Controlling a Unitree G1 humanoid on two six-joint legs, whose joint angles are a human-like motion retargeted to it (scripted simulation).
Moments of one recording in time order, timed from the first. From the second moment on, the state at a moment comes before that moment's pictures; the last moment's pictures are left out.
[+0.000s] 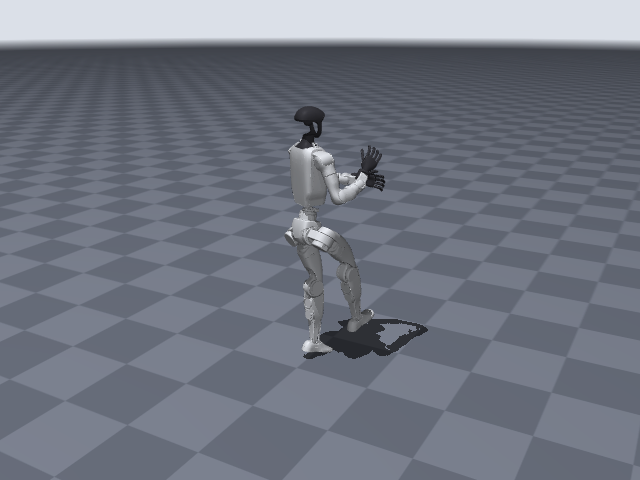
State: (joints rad) left arm -0.65 0.03 -0.40 0.64 -0.21 -0.09 -0.38; right arm -0.19 -0.40 0.22 -0.23 -0.28 -0.44 -0.52; waist -0.07 0.11 -0.22; left_leg -0.52 0.01 0.10 0.36 0.22 0.10; right_leg -0.98 0.28 0.05 0.45 0.07 0.06
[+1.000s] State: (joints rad) left arm -0.72 0.20 -0.32 -0.49 0.07 -0.57 0.96; right arm -1.59 -0.87 0.64 -0.79 -0.16 -0.32 -0.38; waist 0.46 -0.33 -0.24; left_leg -1.20 0.27 -0.09 0.50 0.13 -0.26; right_leg -0.66 -0.08 -0.13 0.68 -0.55 0.18
